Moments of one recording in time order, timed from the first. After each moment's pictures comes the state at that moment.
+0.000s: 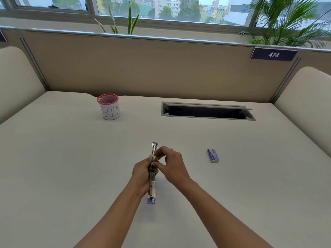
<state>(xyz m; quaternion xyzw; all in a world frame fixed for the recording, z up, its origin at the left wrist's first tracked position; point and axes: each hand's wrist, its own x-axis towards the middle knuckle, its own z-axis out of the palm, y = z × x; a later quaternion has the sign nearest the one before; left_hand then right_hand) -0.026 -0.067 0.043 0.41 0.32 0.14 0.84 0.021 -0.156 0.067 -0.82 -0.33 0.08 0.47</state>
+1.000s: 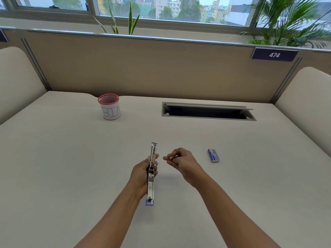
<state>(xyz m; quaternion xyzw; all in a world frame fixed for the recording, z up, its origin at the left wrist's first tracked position) -0.032 -0.062 0.041 0.37 0.28 0.09 0.88 0.042 -0.172 0.077 -0.66 -0.05 0.31 0.68</state>
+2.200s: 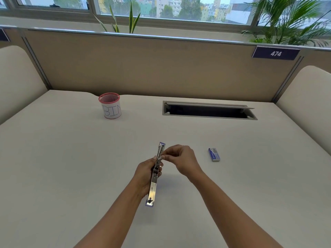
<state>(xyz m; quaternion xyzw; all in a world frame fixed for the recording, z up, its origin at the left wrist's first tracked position) -0.031 -0.068 0.043 0.44 0.28 0.07 0.85 0.040 -0.171 0.083 -0.79 -0.20 0.19 0.55</state>
